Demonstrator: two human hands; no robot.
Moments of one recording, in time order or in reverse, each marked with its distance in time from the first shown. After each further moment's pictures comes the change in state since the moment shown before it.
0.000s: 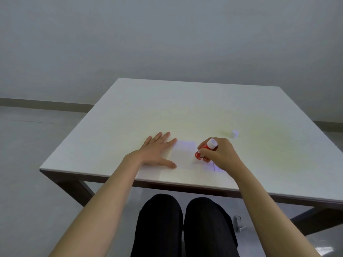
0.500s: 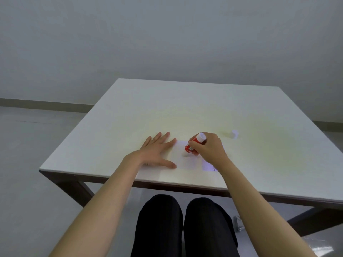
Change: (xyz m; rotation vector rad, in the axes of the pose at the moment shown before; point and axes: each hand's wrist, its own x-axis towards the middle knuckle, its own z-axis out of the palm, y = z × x) left_hand -0.002 0.003 -0.002 0.007 -0.005 -0.001; right_hand 0.021 -0.005 0.026 0.061 0.047 -0.015
